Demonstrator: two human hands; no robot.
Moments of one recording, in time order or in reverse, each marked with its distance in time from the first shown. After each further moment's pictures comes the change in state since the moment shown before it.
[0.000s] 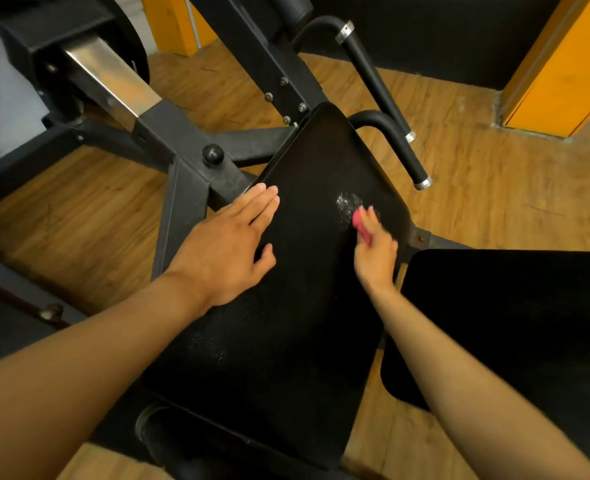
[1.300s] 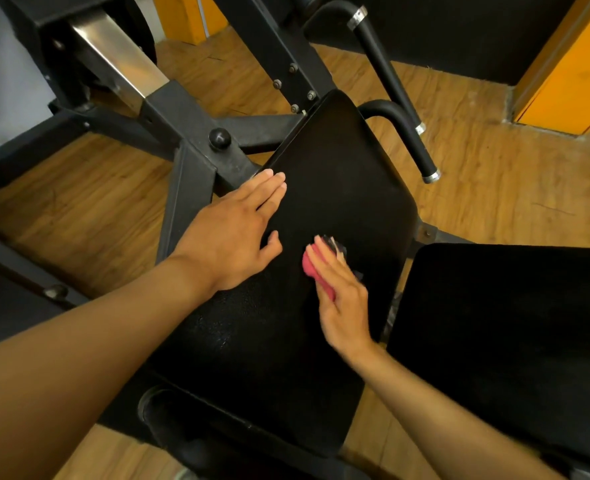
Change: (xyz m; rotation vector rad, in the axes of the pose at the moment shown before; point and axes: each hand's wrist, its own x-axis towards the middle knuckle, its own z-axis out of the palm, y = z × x) left_hand 0.001 0.002 0.001 0.010 0.004 -0.003; right_hand -0.113 -0.025 0.012 0.144 -0.200 -0.406
